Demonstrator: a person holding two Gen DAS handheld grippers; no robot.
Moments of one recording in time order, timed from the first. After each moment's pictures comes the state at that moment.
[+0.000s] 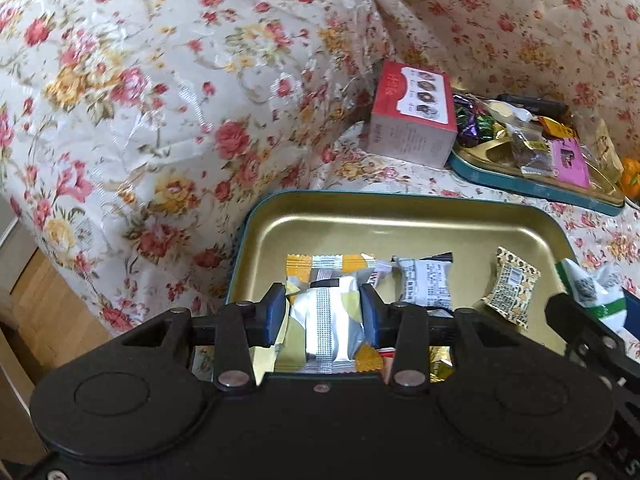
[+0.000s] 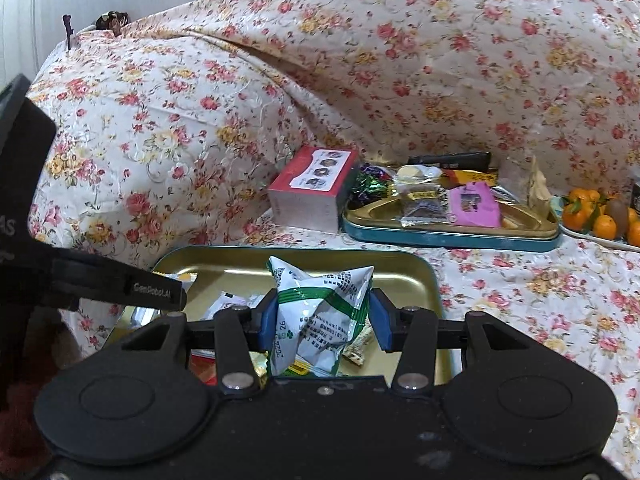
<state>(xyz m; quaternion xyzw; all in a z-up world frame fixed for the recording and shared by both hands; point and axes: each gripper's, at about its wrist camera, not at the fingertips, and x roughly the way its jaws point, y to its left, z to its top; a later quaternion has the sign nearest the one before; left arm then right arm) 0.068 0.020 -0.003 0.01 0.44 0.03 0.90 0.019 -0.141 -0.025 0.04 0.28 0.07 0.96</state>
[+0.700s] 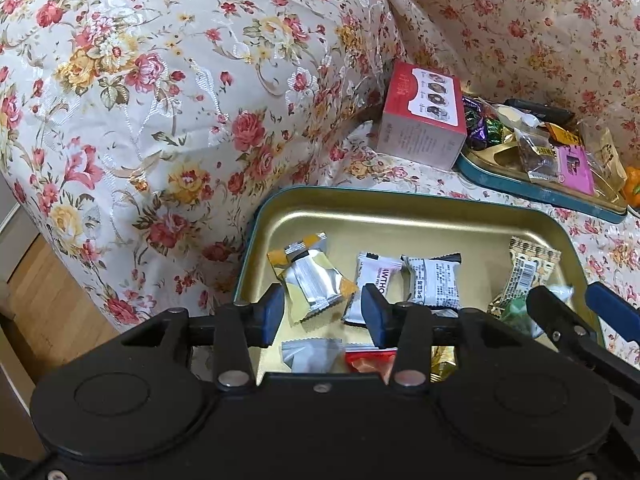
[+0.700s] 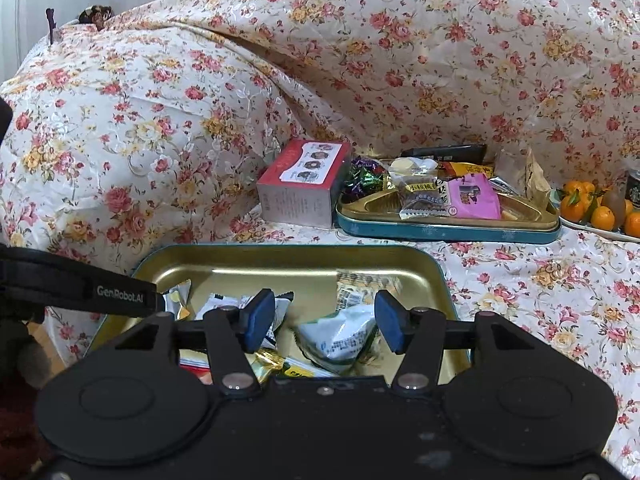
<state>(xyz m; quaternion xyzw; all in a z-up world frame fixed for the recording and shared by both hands) 0.063 0.027 -0.002 0.00 0.44 0.04 0.90 0.033 -0.129 -0.037 0.04 0.28 0.04 0.96</state>
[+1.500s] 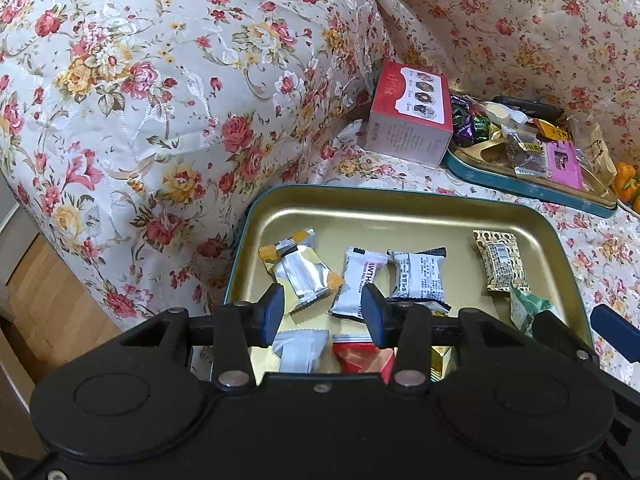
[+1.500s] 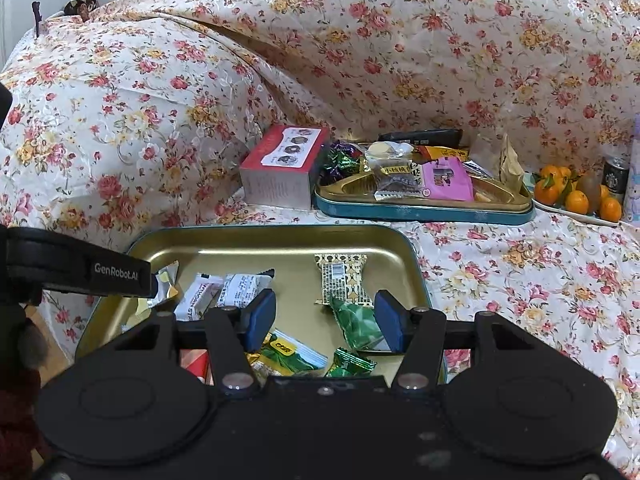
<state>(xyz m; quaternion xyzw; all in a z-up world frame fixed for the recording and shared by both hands) 0.056 0.018 0.003 0.00 0.44 0.03 0.90 0.016 -0.135 -0.031 0.04 0.31 0.01 0.95</state>
